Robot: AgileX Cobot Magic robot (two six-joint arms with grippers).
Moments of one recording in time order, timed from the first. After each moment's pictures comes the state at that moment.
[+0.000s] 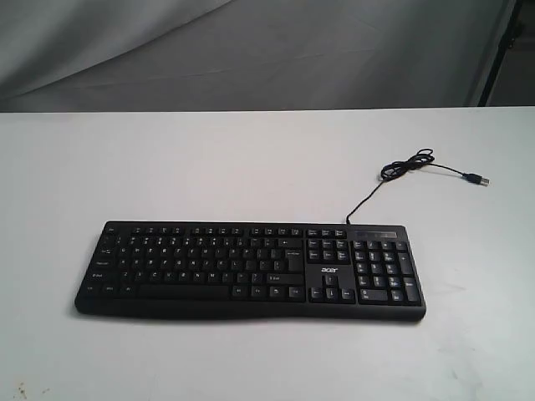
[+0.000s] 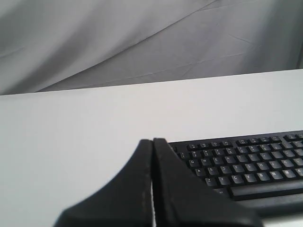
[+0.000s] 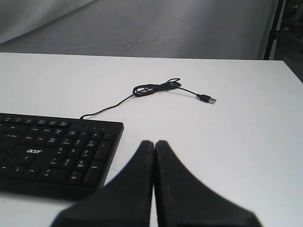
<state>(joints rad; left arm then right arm) -0.17 0.00 0.00 0.04 0.26 -0.02 0.08 0.01 0.00 0.06 0.33 -0.05</state>
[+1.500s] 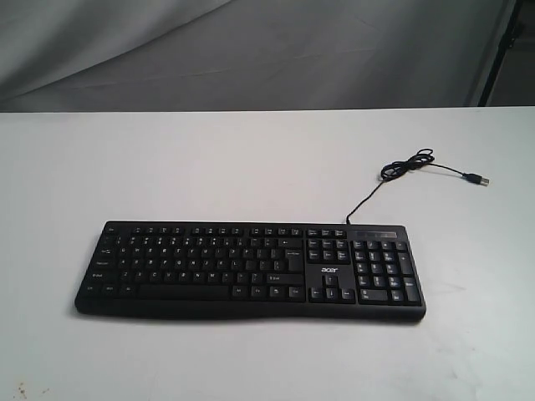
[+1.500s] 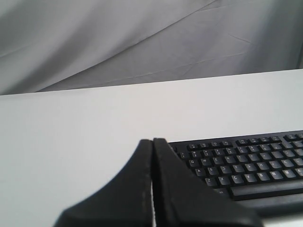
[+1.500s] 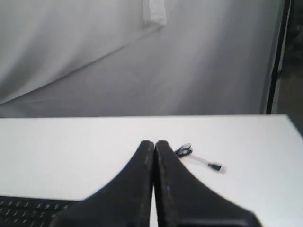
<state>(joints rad) -0.17 0.00 0.00 0.04 0.26 -0.02 0.08 0.45 -0.59 0.11 0.46 0.01</state>
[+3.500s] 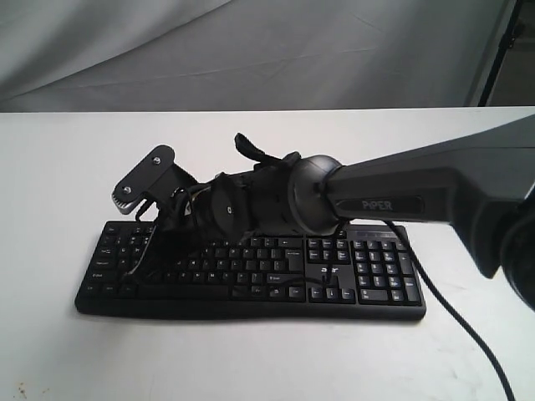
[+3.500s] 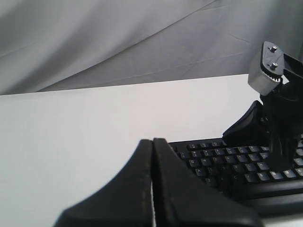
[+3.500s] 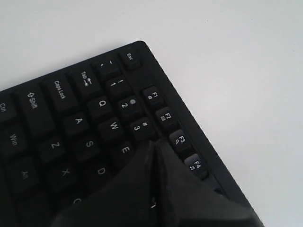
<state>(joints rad) -0.17 0.00 0.00 0.04 0.26 -0.02 0.85 2.20 -1.45 0.37 0.12 -0.57</state>
